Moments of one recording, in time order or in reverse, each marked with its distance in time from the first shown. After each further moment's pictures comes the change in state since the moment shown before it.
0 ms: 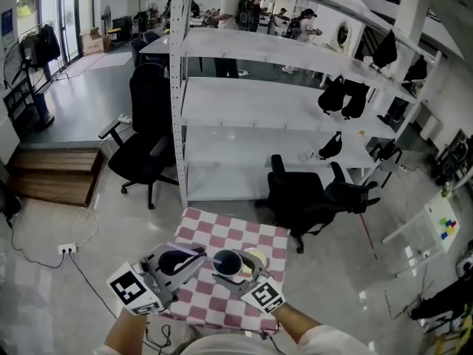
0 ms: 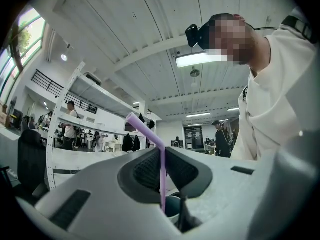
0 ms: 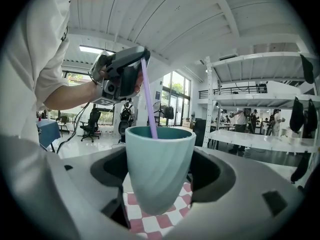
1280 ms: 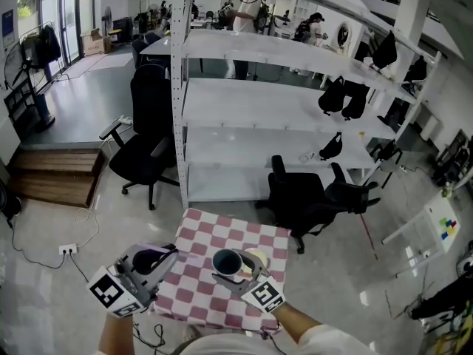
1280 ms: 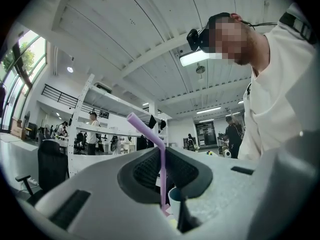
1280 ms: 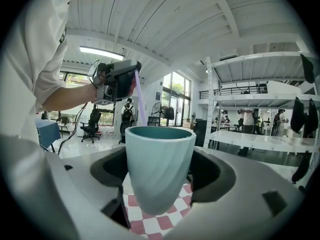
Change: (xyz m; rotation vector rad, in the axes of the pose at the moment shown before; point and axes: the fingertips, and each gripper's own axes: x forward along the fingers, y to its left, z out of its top) left arm -0.053 0.025 0.010 0.060 0.017 0.151; right arm 0.002 0.002 0.004 -0.002 -0.009 0.004
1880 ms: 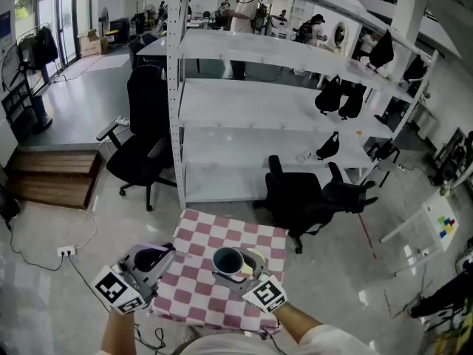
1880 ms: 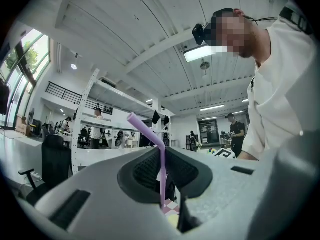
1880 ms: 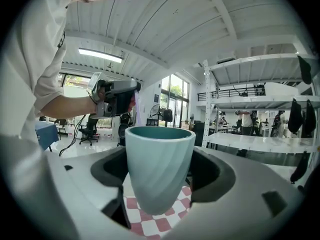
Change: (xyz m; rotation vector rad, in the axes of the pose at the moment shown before) left arm 0.002 0.015 -0.035 -0.027 0.035 0.037; right arm -0.008 -0.009 0.015 0.014 -0.025 -0.019
